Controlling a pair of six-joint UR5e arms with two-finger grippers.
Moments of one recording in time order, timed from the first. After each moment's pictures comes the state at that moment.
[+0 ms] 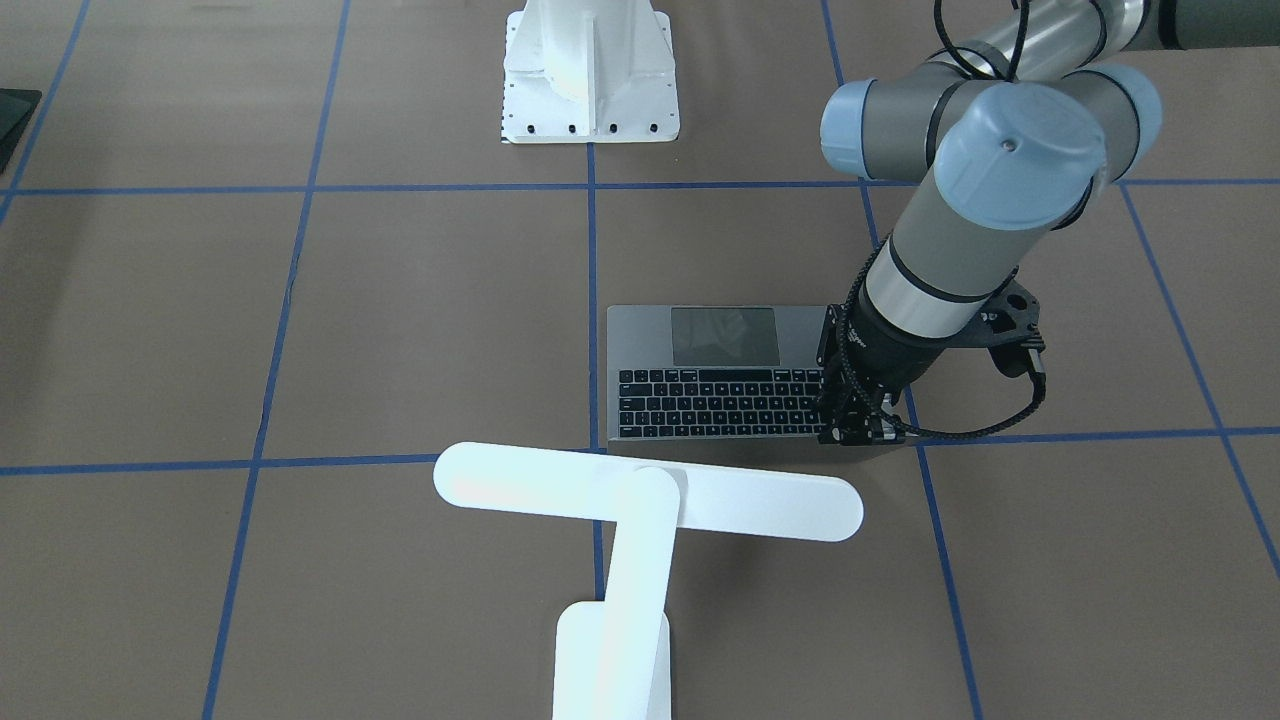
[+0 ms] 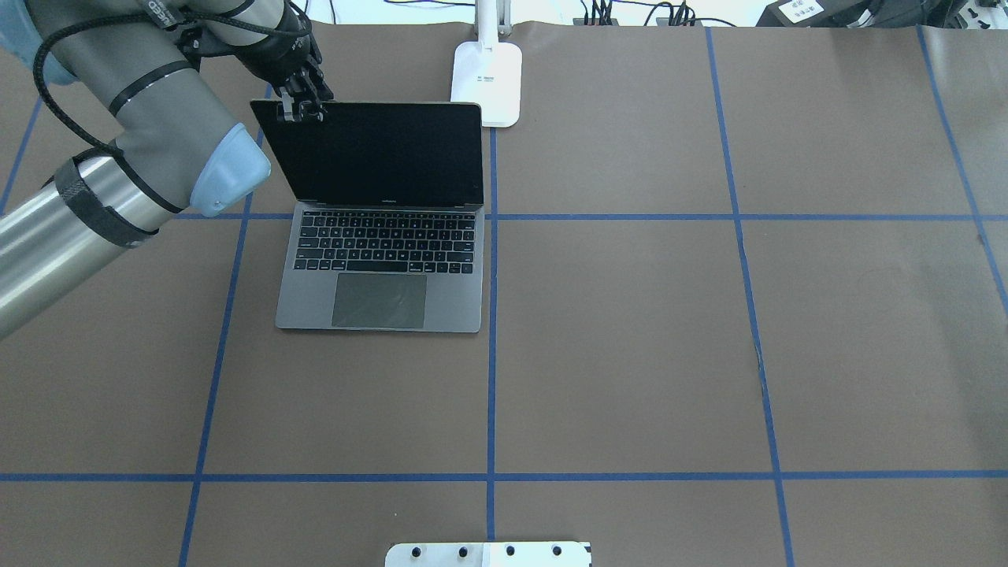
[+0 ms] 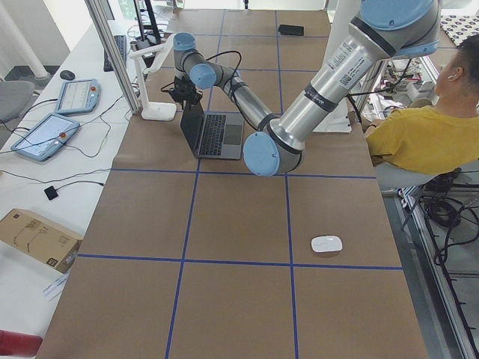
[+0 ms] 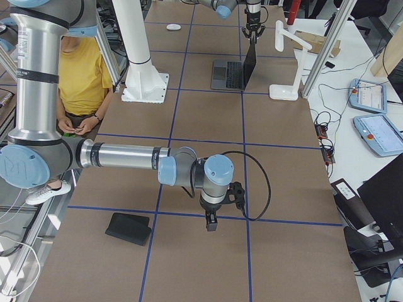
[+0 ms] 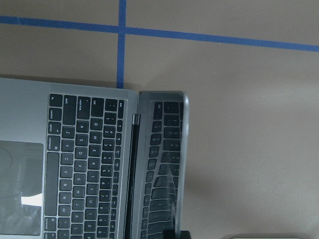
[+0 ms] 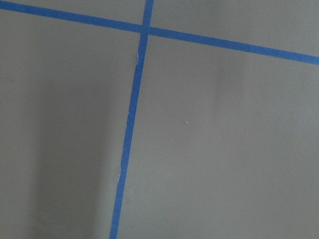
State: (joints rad) left arm -0.95 -2.32 -1.54 -1.62 -2.12 -2.53; right arm 1.56 -1.70 1.68 -1.62 2.28 -0.19
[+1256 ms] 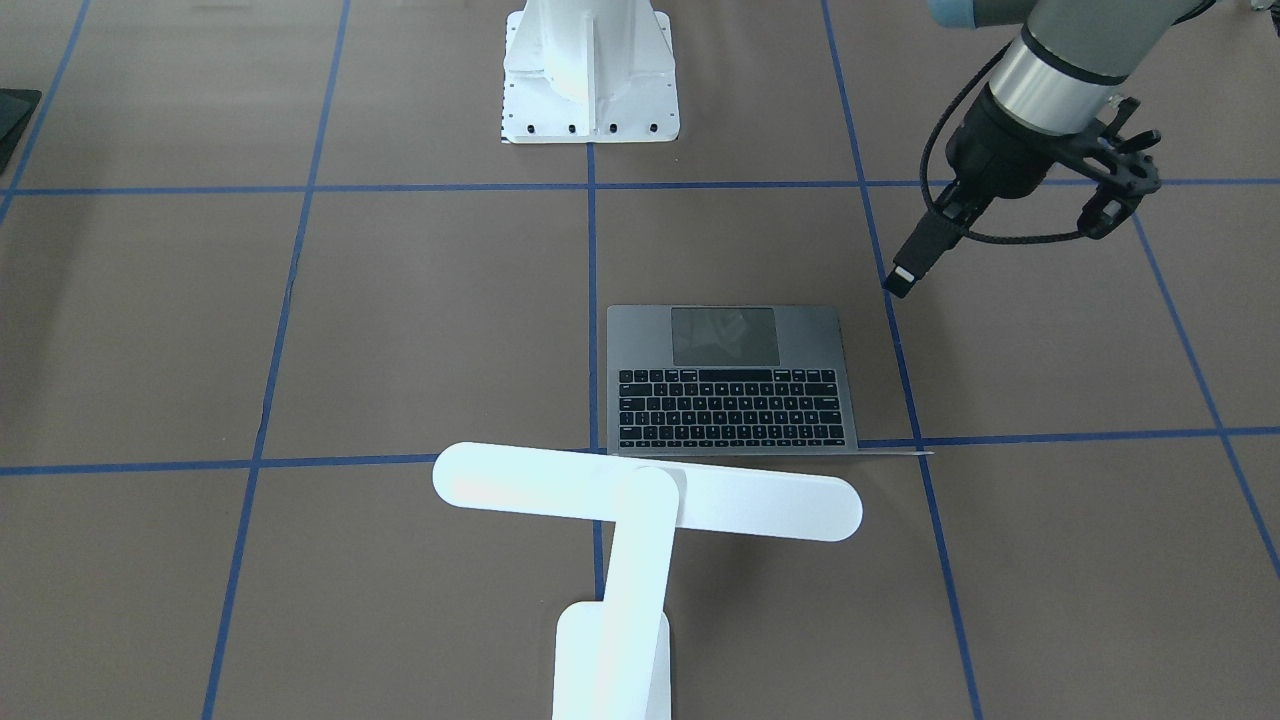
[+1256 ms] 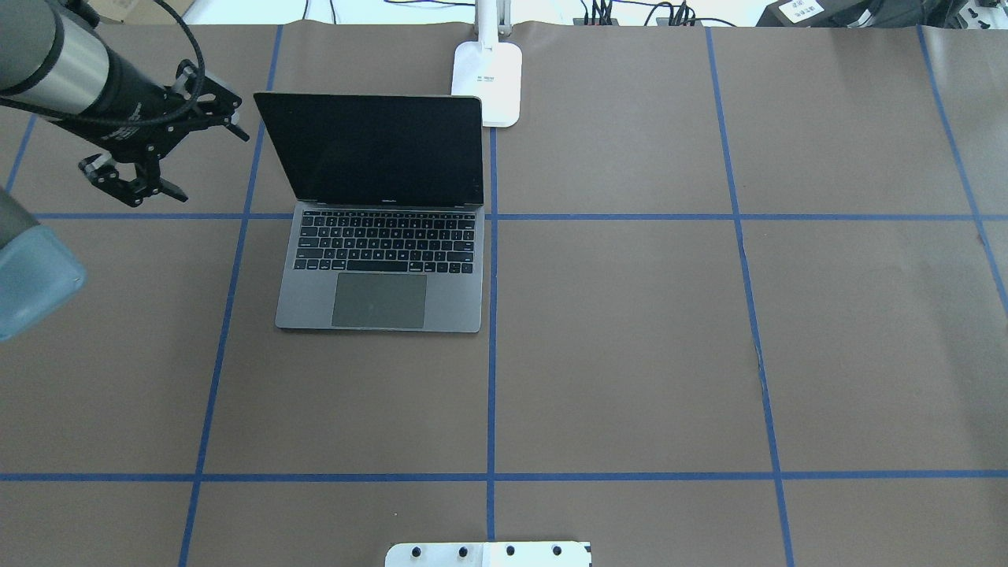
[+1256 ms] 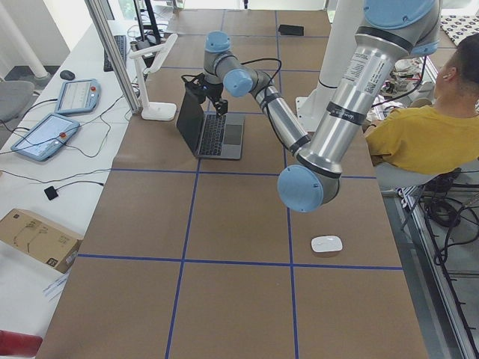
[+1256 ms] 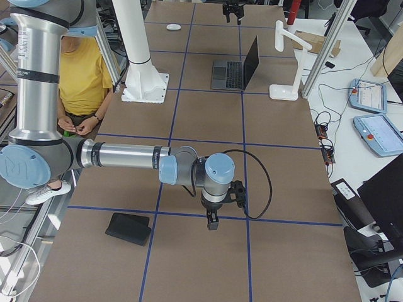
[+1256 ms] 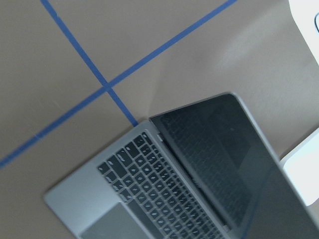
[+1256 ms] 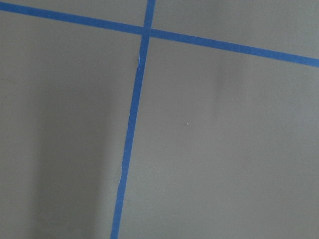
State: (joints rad) left arm -0.98 -1.95 -2.07 -1.49 -2.18 -1.61; right arm 1.56 -1.69 1.68 -1.62 2.28 -0.19
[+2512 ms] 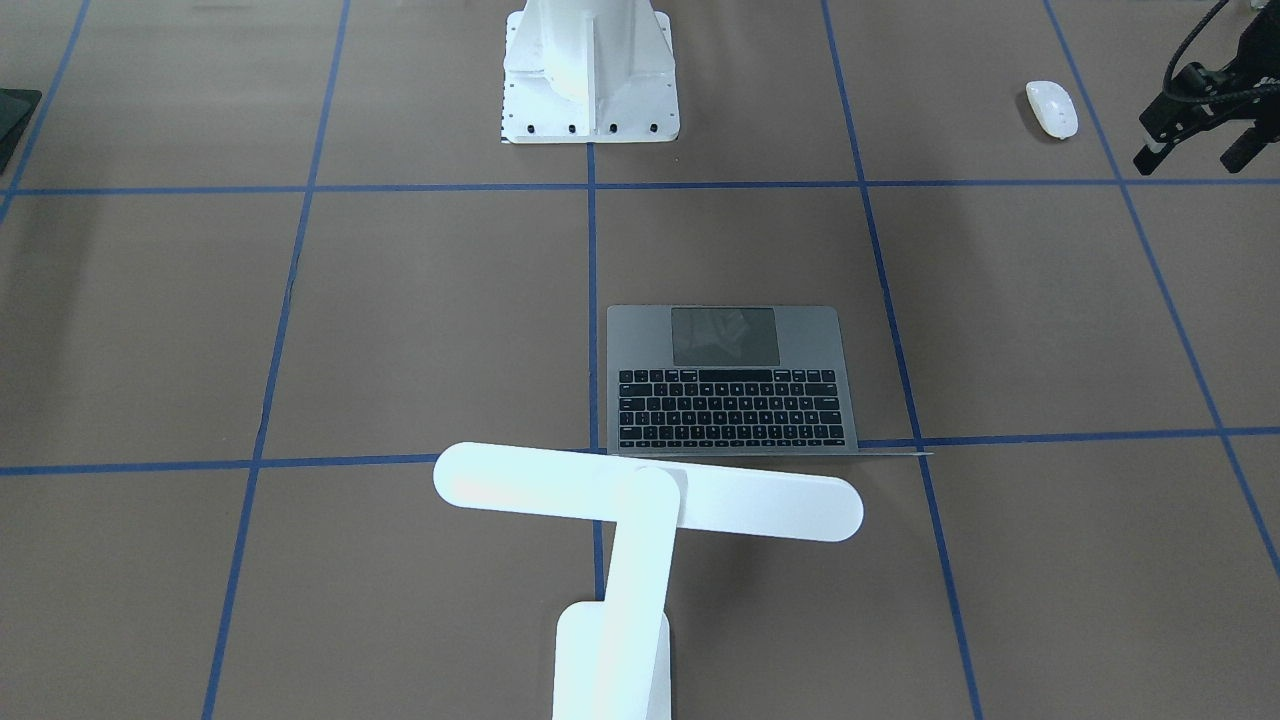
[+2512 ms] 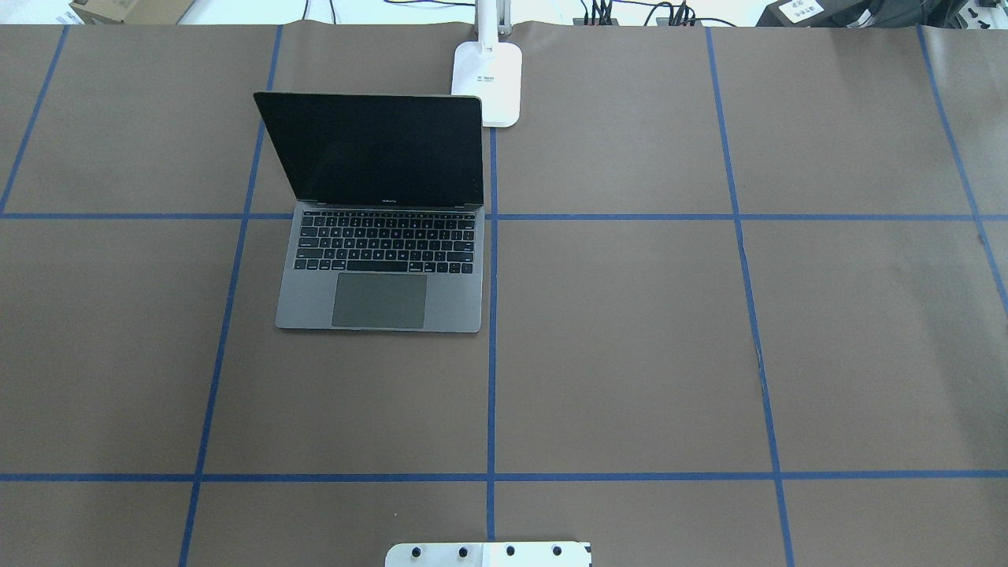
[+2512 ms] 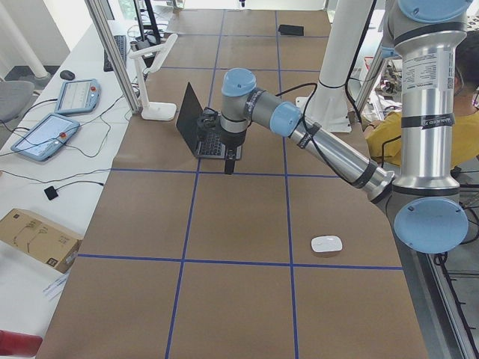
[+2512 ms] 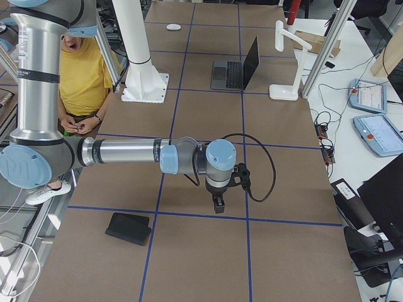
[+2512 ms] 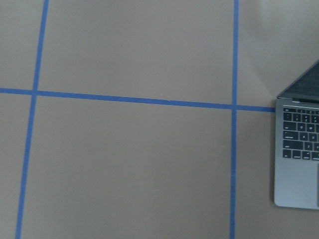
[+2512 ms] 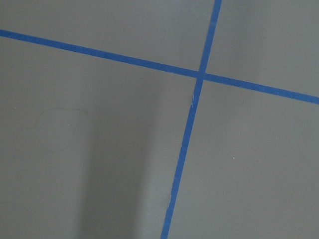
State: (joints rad) left arm -1.32 -1.47 -2.22 -1.43 -2.29 -0.42; right arm 1.56 -1.69 1.75 -1.62 2.39 -0.19
